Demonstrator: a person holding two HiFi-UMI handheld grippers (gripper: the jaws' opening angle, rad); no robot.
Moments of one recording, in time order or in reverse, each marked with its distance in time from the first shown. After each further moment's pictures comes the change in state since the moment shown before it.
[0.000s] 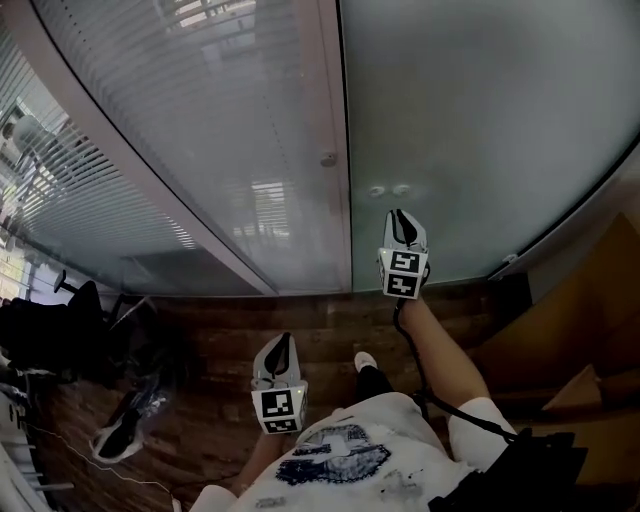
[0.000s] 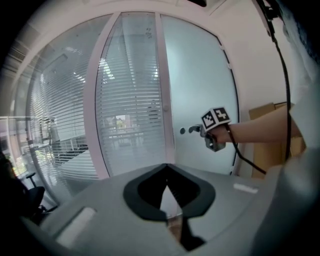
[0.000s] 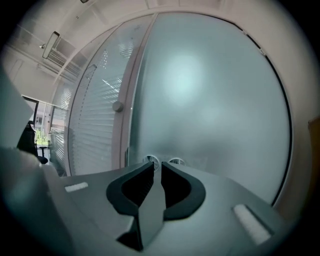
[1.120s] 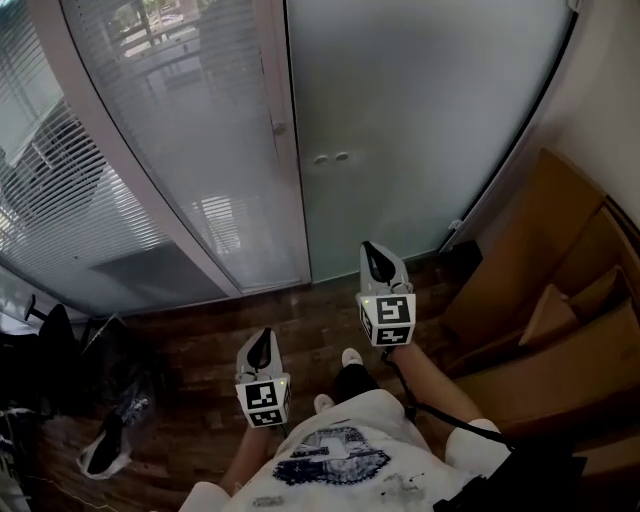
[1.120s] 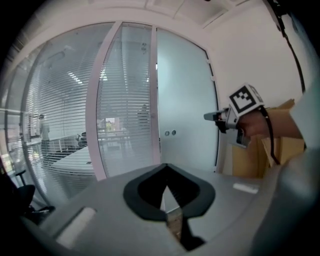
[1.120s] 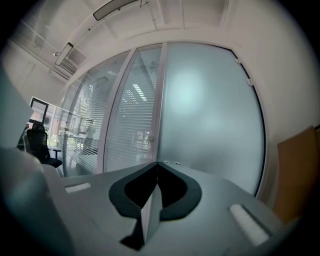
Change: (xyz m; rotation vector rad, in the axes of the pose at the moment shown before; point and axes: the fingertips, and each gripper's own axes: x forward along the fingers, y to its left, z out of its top) left arm -0.101 -0.033 -0.025 -0.020 -0.042 -0.146; right arm -0.264 0.047 0.047 -0.022 -0.105 0.024
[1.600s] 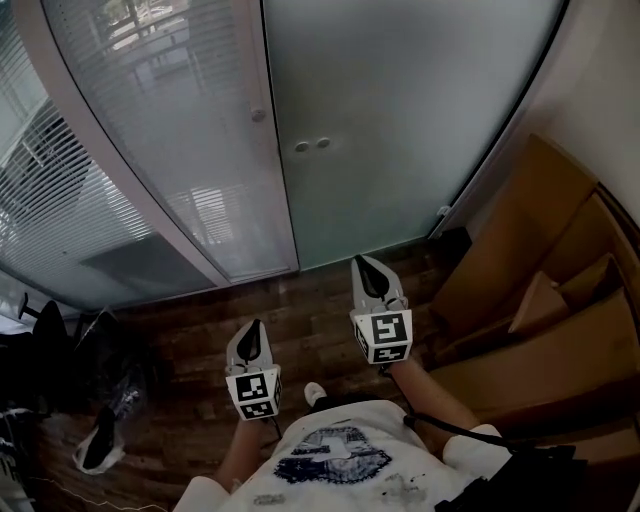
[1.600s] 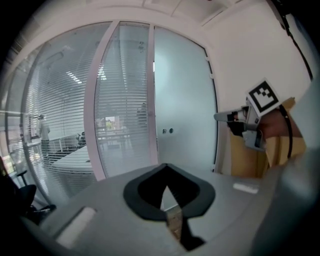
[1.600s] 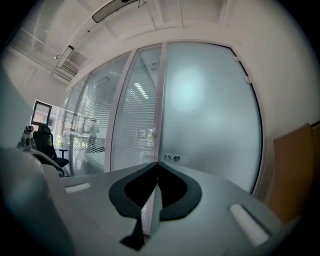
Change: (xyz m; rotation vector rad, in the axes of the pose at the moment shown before) left arm -0.004 -0.025 -0.003 0.011 0.006 -0.001; right arm -0.064 0.000 -0.020 0.013 0.031 0.035
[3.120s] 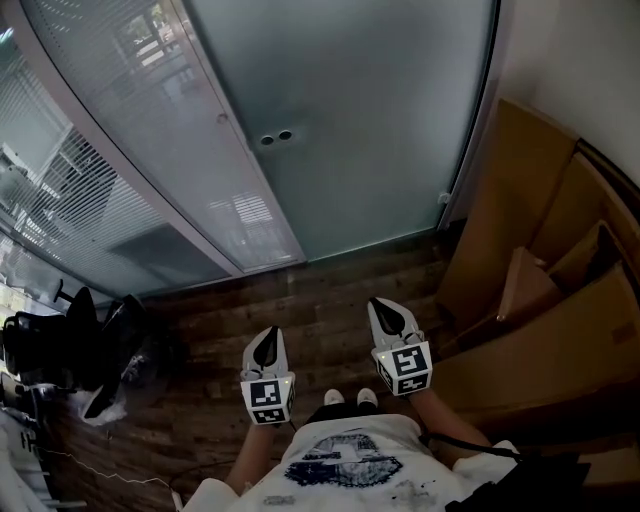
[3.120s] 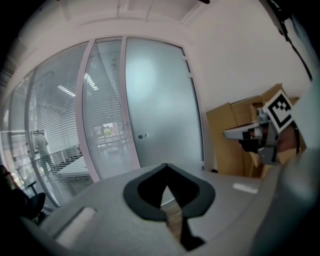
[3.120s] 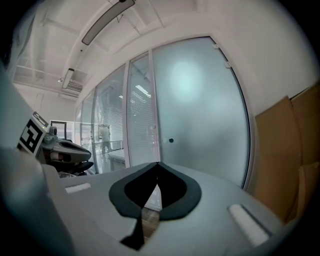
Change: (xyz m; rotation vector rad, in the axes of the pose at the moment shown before) left arm -0.082 -0.188 0.012 0.111 0.015 0.035; right arm -0.202 -0.090 -0.072 0.127 0.081 0.175
